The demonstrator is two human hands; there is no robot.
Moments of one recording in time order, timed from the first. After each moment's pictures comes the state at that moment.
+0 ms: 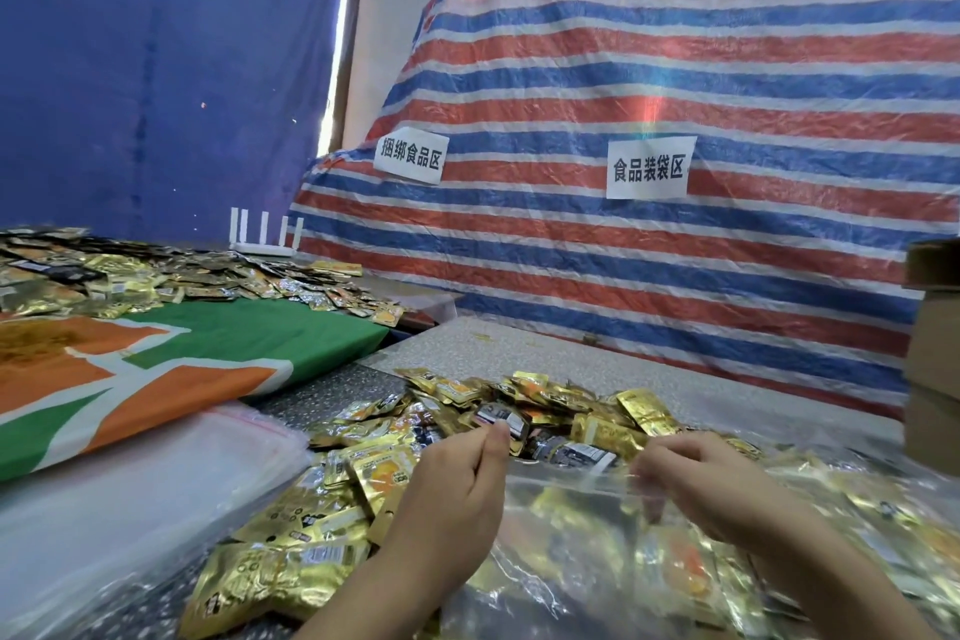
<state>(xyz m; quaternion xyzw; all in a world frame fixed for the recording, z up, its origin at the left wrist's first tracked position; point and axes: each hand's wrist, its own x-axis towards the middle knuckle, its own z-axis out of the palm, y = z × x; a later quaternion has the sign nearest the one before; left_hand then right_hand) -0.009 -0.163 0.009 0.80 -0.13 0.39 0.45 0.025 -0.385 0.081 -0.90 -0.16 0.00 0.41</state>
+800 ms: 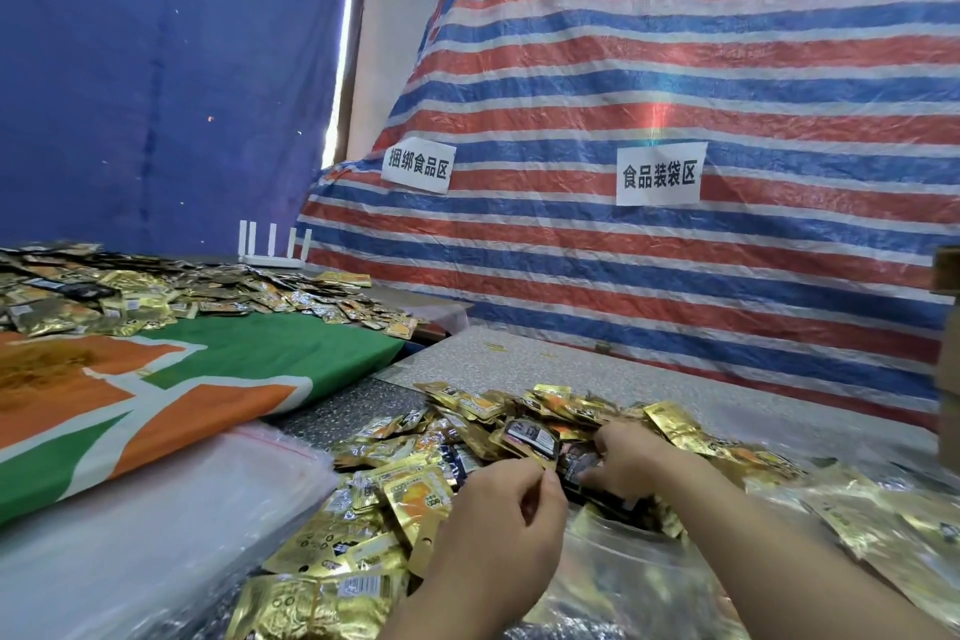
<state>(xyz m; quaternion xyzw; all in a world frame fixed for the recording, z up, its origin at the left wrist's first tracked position) -0.005 -0.158 0.004 0.82 -0.11 0.37 0.43 0.157 -0.309 0.056 -0.99 -0.13 -0.01 0.00</state>
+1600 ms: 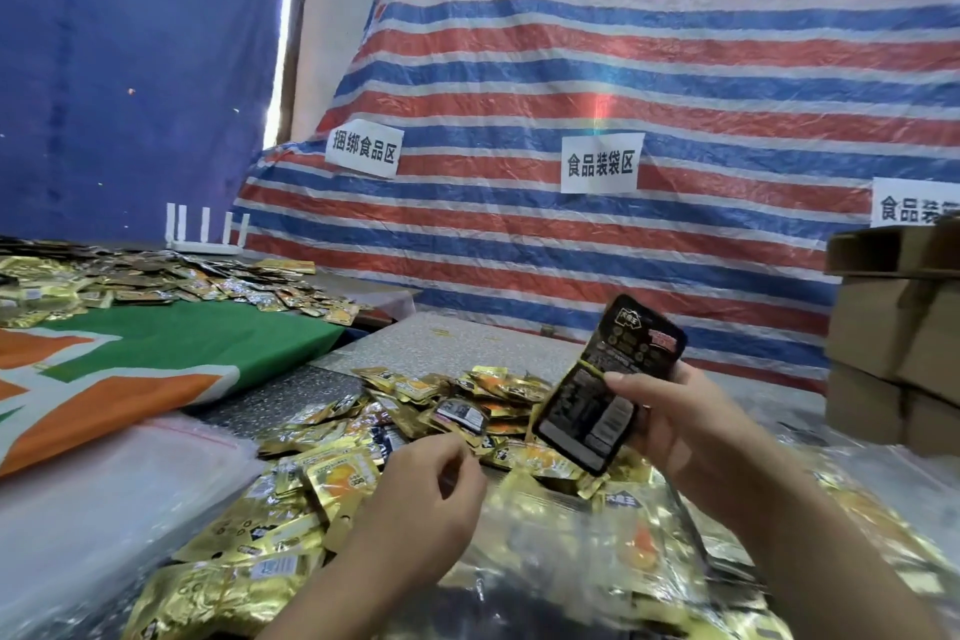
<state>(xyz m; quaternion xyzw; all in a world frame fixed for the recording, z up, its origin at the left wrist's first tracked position) -0.017 -0.159 0.014 0.82 -0.13 0.33 0.45 0.016 -0.379 0.113 -0.62 -0.22 0.05 0.75</state>
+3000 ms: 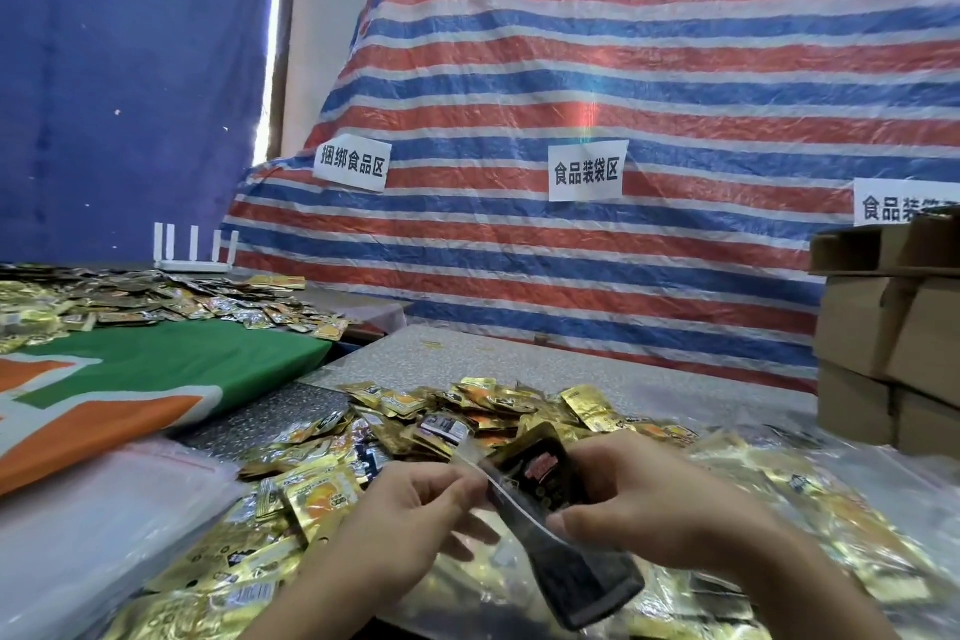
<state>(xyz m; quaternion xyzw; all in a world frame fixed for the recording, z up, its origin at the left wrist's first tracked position) -0.026 -0.167 0.031 0.73 -0.14 0.10 0.67 -0.004 -0.385 0.100 -0.90 -0.31 0.04 0.30</state>
